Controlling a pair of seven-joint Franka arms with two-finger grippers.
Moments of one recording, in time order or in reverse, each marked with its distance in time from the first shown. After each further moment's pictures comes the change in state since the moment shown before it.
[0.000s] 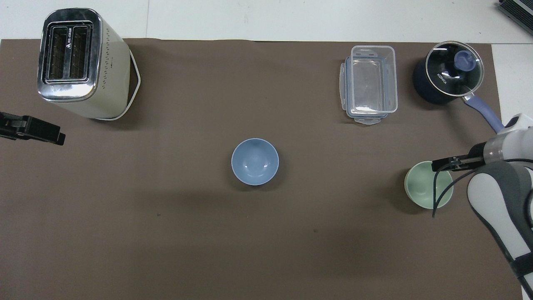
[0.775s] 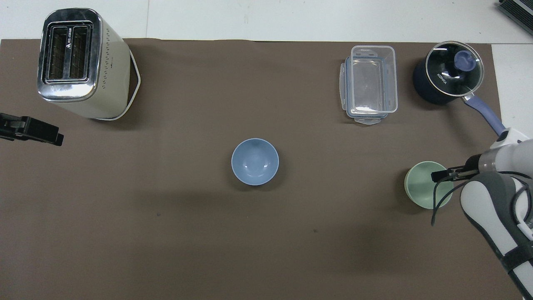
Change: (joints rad) left arm 0.000 -0.012 0.004 -0.029 0.013 0.001 0.000; right arm -0.063 0.025 -0.001 -0.125 0.000 0.157 -0.127
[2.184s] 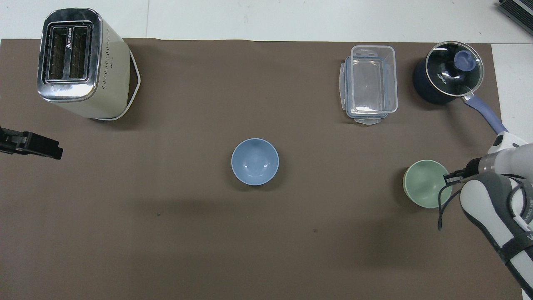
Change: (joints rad) left arm 0.000 -0.049 0.000 -0.067 0.020 0.005 0.000; right arm -0.031 0.048 0.003 0.042 0.002 -0.037 -0.145
